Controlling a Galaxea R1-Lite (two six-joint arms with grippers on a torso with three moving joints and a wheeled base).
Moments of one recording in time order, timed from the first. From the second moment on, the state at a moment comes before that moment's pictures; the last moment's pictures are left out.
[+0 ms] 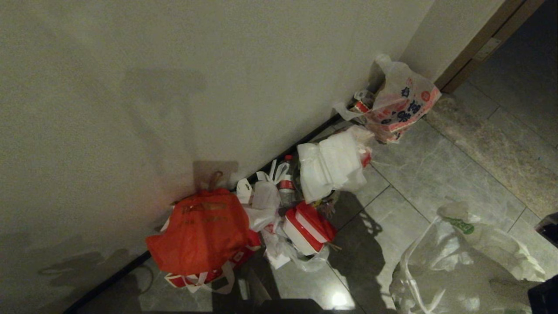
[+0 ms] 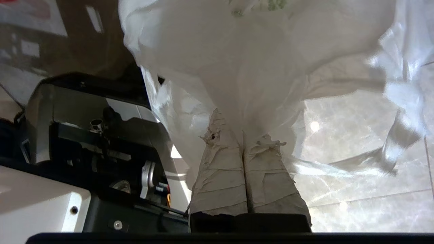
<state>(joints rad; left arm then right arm) 0.00 0.00 0.00 0.00 0.00 0.00 0.14 1.02 -0.43 0.16 0.12 -0.04</state>
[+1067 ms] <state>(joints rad) 0.00 0.00 0.00 0.00 0.00 0.00 0.16 1.65 -0.67 -0.30 0.12 -0.05</state>
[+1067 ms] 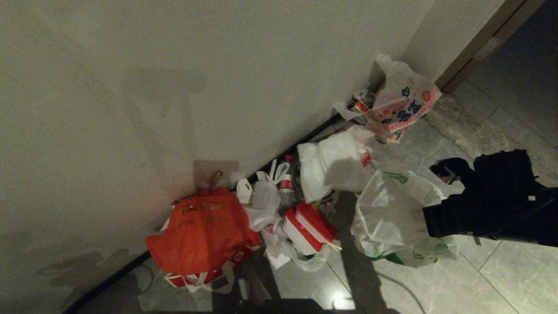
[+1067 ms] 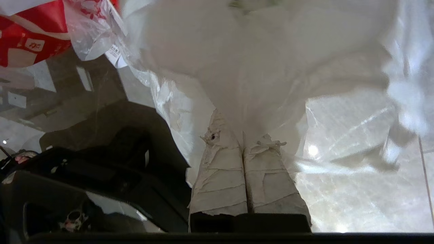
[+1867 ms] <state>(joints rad) 0.00 0.00 0.00 0.00 0.00 0.00 0.19 1.81 -0.81 -0.30 0.12 -0.04</state>
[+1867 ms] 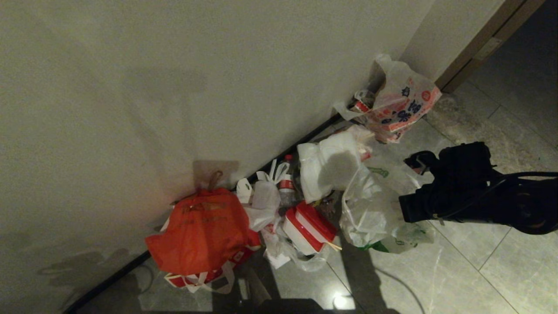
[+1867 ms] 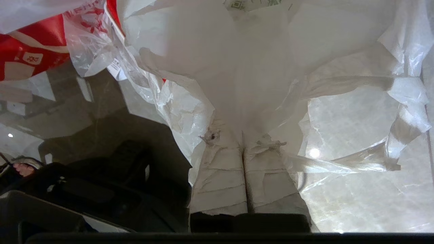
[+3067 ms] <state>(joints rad) 0.00 0.00 0.00 0.00 0.00 0.00 0.17 1.61 -0.70 -0.25 0.12 -0.04</state>
